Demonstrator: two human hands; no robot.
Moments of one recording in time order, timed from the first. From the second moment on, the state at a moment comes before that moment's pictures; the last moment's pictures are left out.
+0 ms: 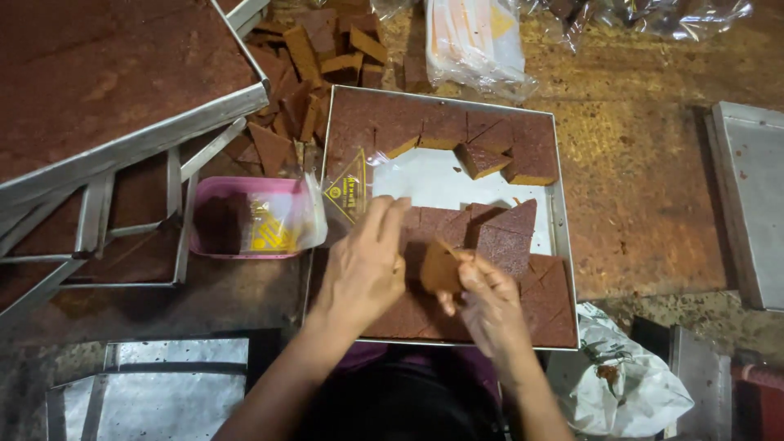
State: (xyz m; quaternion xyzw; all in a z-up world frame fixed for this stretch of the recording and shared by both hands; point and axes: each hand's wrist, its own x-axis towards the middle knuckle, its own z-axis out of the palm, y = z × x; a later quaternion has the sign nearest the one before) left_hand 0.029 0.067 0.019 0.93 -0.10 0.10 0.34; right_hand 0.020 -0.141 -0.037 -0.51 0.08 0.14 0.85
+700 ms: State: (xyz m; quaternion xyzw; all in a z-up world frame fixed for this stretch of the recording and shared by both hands) left_hand 0.019 0.041 0.028 0.95 -0.04 0.02 0.32; right_hand 0.008 -0.128 0.008 -0.71 0.00 -0.07 0.71
